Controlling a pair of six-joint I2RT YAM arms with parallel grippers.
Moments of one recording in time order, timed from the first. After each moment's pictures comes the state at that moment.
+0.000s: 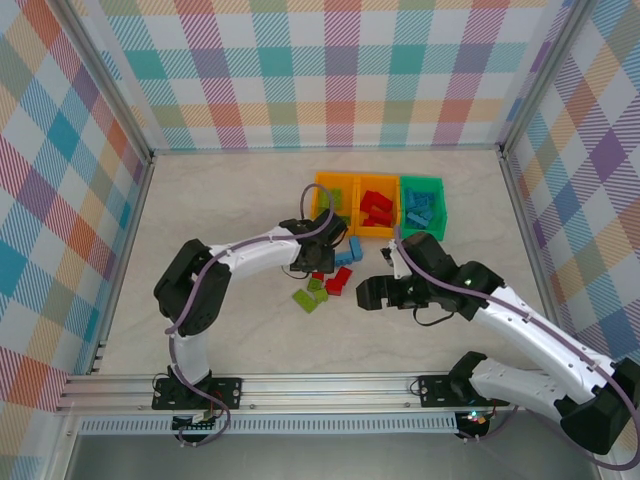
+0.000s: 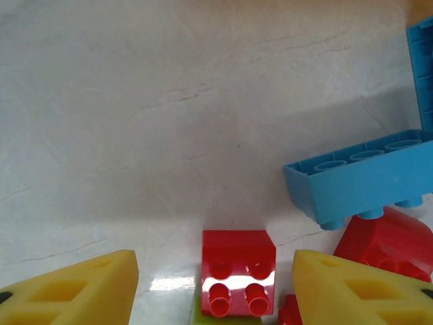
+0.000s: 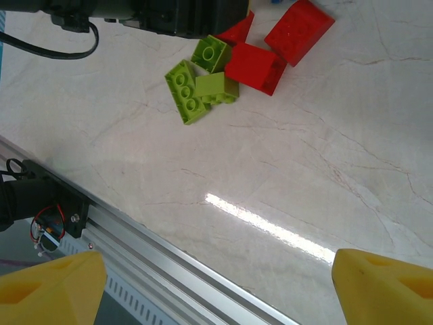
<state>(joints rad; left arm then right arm) -0.78 1.90 1.34 -0.71 -0.20 -0.69 0.75 0.97 0.90 -0.87 -0.26 0.60</state>
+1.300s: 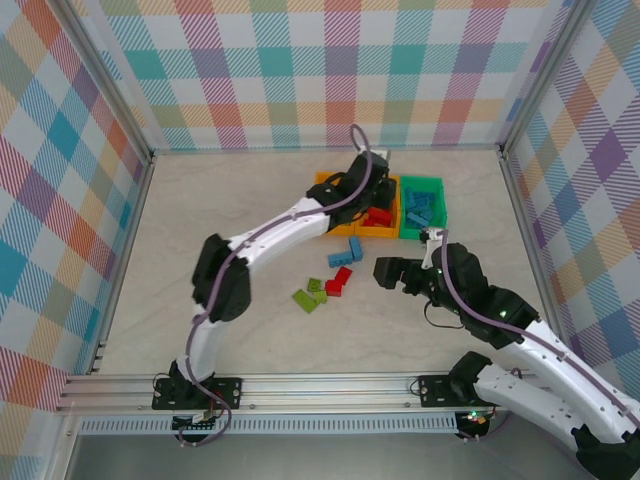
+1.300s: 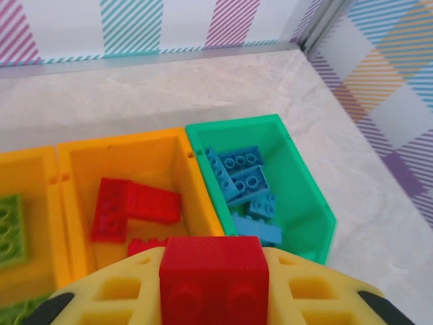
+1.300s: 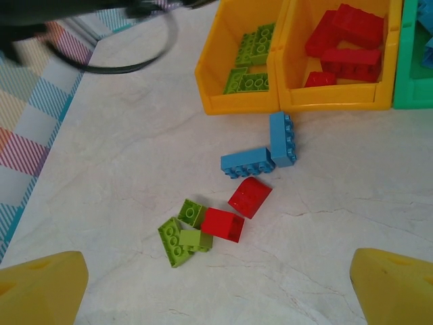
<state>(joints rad) -0.82 2.19 2.03 -0.40 -0.20 -0.43 0.75 0.70 0.80 -0.64 0.10 0.67</state>
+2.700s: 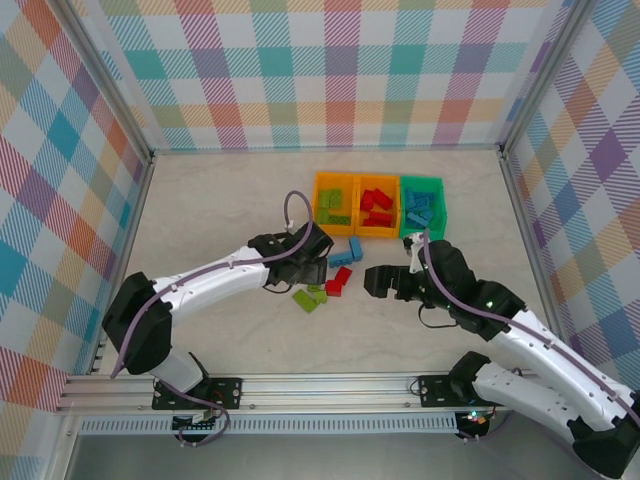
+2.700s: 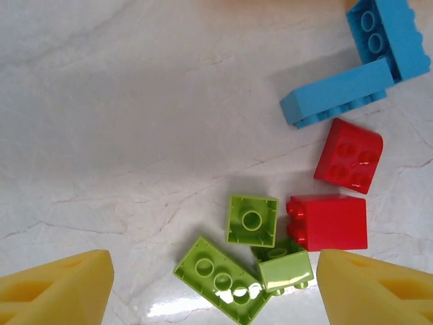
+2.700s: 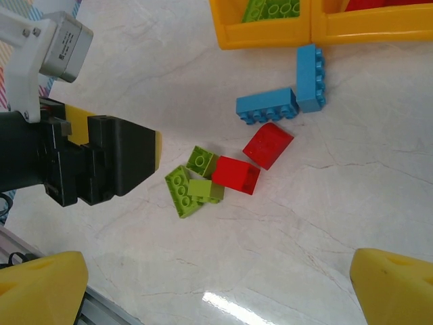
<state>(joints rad) -0.85 1.55 1.16 -0.77 -0.28 -0.68 0.75 0.80 0.80 -0.67 -0.05 0.65</state>
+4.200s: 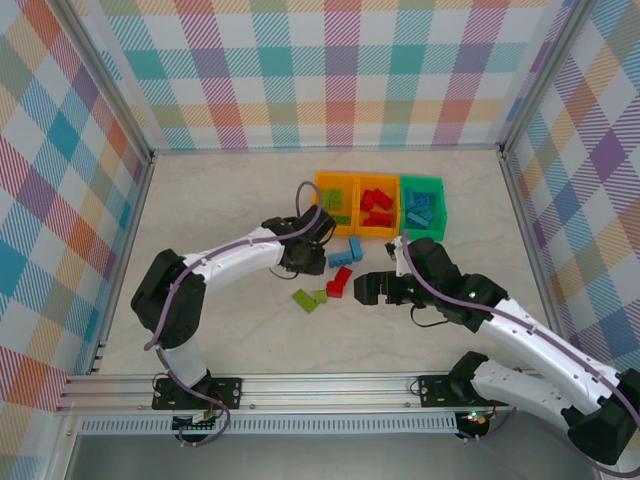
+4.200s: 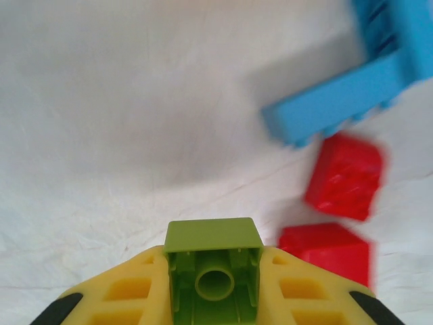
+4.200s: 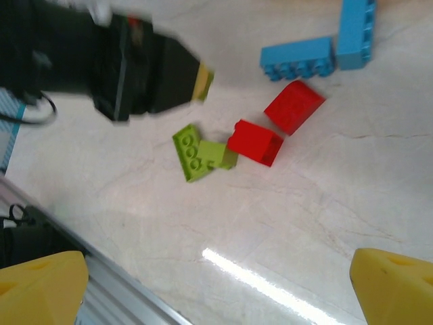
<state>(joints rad) -0.75 1.74 1.32 -0.76 -0.12 -0.55 0.76 0.90 0.79 -0.65 -0.18 0.60</state>
